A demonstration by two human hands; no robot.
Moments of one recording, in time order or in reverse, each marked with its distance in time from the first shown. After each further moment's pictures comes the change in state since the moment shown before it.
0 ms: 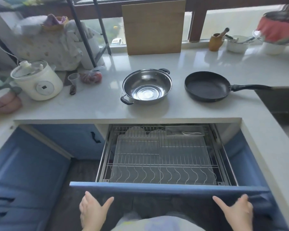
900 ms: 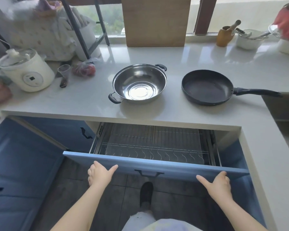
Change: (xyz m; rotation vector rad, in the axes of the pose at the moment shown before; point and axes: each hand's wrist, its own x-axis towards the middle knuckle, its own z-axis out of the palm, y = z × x) left_hand 0.043 0.146 0.040 0.080 -0.014 -0.050; right_hand 0.106 -0.081 -0.005 -0.129 -0.215 -0.175
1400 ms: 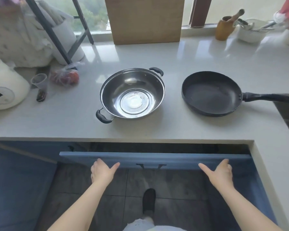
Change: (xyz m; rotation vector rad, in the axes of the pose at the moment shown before) left_hand 0.087 0.090 -0.002 0.041 -0.081 0.078; right_hand 0.088 -0.079 0.002 0.083 0.069 0.036
